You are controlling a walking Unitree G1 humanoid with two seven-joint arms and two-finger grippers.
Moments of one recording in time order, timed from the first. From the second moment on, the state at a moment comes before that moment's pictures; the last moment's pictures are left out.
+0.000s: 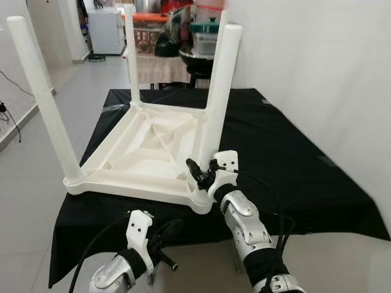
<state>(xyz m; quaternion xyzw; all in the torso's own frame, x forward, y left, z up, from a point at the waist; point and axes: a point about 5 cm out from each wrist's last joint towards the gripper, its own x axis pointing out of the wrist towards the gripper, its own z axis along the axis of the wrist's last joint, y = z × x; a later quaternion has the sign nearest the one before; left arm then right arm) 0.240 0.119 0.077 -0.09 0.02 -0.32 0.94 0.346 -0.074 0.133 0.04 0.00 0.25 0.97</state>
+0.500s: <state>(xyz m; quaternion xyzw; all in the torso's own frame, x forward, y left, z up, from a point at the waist) 0.245 0.117 0.076 -0.09 0.03 -0.32 0.94 0.363 -0.094 0.167 -0.03 -0.01 0.52 0.85</state>
